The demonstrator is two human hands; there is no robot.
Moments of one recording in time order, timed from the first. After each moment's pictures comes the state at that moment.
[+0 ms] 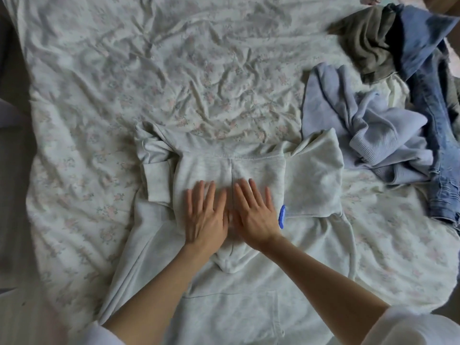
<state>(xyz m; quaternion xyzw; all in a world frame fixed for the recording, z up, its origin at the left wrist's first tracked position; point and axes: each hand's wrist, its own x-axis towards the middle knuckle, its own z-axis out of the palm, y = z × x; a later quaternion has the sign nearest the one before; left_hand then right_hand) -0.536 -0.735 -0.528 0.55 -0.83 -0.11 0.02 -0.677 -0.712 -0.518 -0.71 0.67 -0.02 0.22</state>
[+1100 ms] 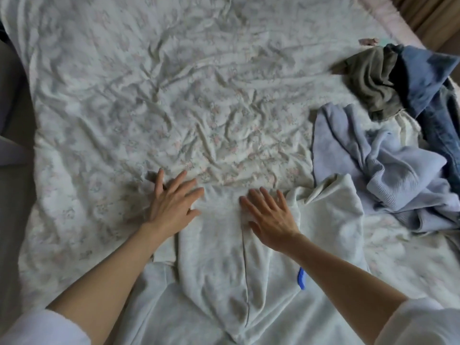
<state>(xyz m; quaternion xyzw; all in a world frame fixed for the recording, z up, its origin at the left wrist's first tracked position) -0.474 -0.907 -0.527 0.45 -0.88 -0.05 -0.14 -0.720 -0.818 -0.536 -0.77 0.61 0.12 0.13</state>
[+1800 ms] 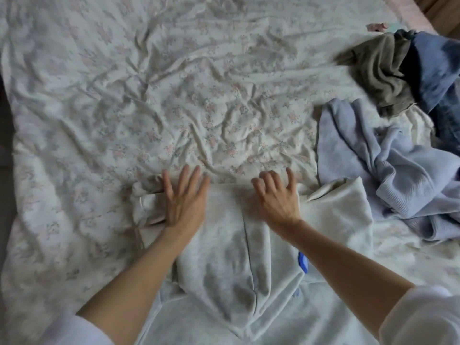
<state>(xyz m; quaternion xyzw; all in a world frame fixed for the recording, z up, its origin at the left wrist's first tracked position) -0.527 -0.919 -0.539 0.53 -0.84 -0.03 -0.08 -0.729 -0.872 -0.529 -0.72 0.68 0.11 0.02</state>
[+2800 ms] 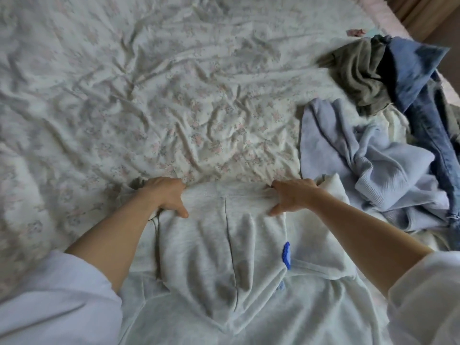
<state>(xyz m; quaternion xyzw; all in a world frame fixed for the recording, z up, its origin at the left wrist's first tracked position) -0.520 -0.976 -0.533 0.45 -0.79 -0.24 -0.34 -0.815 -0.885 -0.529 -0.66 0.64 0.28 0.26</state>
